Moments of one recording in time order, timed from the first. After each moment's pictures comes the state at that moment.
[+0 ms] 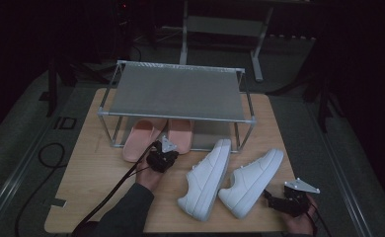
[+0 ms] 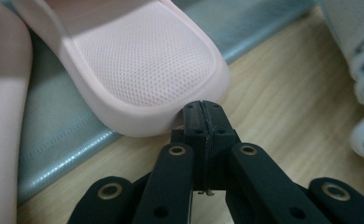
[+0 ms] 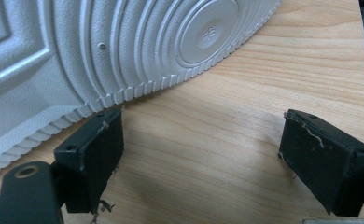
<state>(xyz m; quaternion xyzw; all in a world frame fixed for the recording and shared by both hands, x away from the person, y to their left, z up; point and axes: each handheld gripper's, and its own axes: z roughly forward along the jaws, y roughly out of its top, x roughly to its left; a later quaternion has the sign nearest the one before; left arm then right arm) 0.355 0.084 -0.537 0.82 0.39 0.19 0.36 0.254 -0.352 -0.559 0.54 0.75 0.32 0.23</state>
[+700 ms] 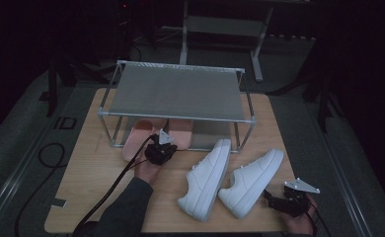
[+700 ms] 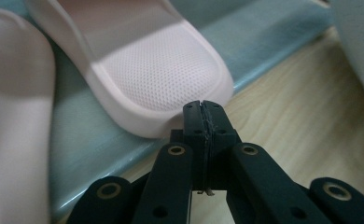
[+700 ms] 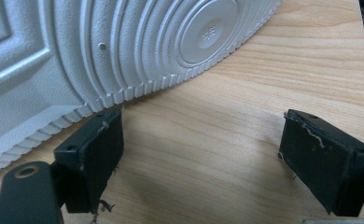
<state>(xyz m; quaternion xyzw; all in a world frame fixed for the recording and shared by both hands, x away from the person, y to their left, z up) 0.364 0.099 -0.522 0.82 0.39 0.19 0.37 0.254 -0.352 -0.559 0.54 0.75 0.32 0.23</state>
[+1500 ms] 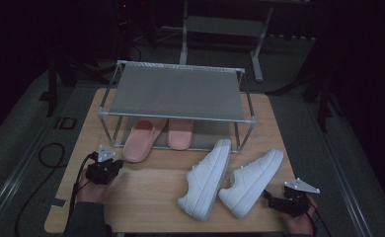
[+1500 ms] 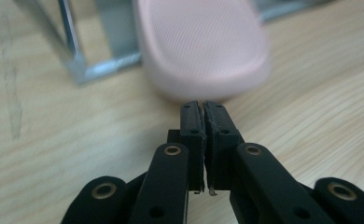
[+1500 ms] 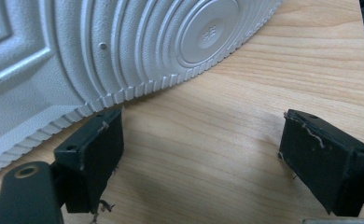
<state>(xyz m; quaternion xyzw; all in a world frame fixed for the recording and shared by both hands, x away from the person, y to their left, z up) 0.291 0.239 -0.530 0.77 0.51 0.22 0.31 0.254 -0.352 -0.559 0.54 0.75 0.32 0.23</state>
